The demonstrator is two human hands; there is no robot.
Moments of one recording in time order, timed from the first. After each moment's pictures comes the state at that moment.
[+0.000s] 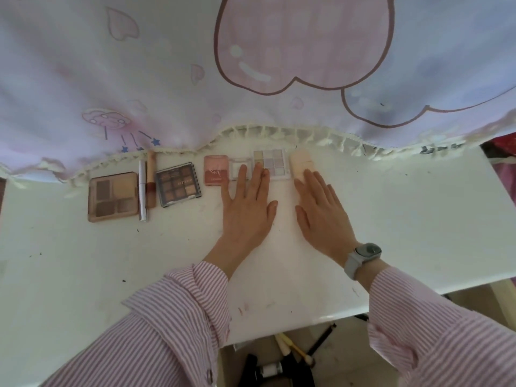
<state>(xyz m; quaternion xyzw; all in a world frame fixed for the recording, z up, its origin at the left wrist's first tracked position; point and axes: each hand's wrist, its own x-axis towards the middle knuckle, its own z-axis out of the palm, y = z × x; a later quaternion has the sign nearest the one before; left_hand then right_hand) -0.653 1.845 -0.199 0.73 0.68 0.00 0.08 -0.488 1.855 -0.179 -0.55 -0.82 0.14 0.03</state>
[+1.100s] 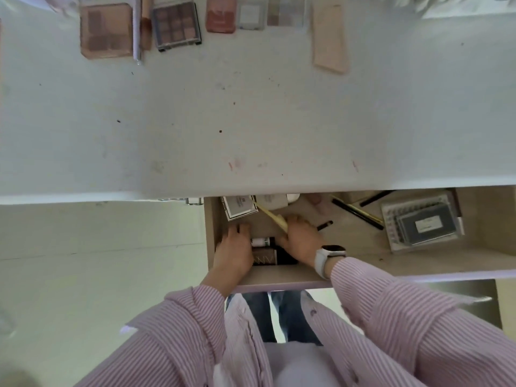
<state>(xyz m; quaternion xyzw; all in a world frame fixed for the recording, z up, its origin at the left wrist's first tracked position) -0.593 1.577 -0.260 0.50 0.76 -0.12 0.39 -0.452 1.644 -0.291 -0.52 -0.73 0.39 -0.21</state>
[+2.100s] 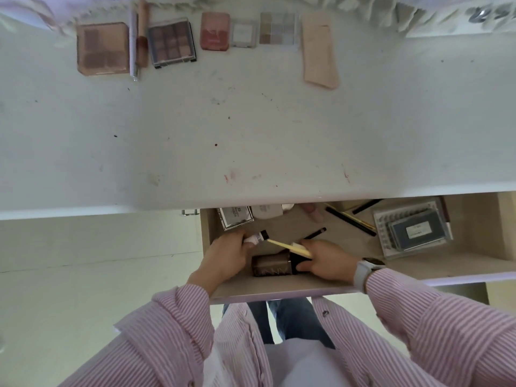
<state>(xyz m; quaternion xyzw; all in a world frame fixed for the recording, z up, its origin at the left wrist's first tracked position) -0.616 1.592 -0.250 0.53 0.72 -0.01 0.44 -0.401 1.655 -0.255 -0.44 -0.72 0.46 -0.27</state>
